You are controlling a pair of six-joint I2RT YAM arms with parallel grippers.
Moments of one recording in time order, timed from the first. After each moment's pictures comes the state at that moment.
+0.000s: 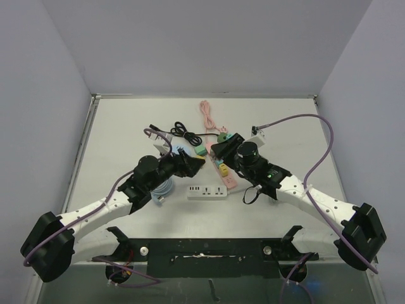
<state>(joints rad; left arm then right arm) -0.72 1.09 0.53 0.42 0.03 -0.66 0.74 1.20 0.82 -0.06 0.31 1.09</state>
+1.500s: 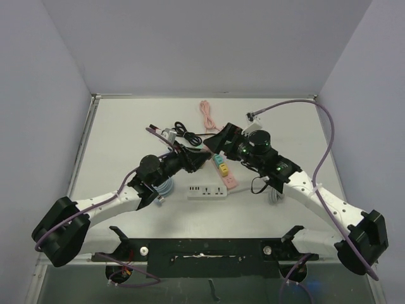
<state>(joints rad) -0.74 1.28 0.54 0.87 0.13 -0.68 0.69 1.19 0.91 -0.04 0.01 0.91</state>
